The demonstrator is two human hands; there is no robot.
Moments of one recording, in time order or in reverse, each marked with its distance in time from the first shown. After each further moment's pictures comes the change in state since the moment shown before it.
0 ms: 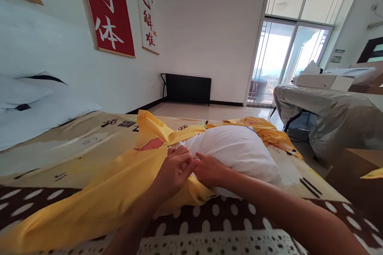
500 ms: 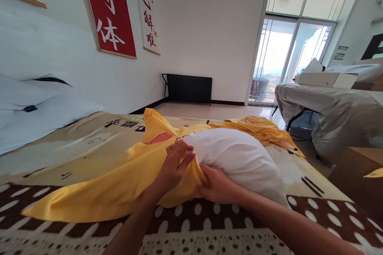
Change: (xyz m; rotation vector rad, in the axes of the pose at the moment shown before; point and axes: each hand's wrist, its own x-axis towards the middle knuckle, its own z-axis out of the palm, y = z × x) left_hand 0.003 -0.021 0.011 -0.034 0.072 -0.027; right_hand -0.036 -0.042 -0.029 0.948 0.132 0.437
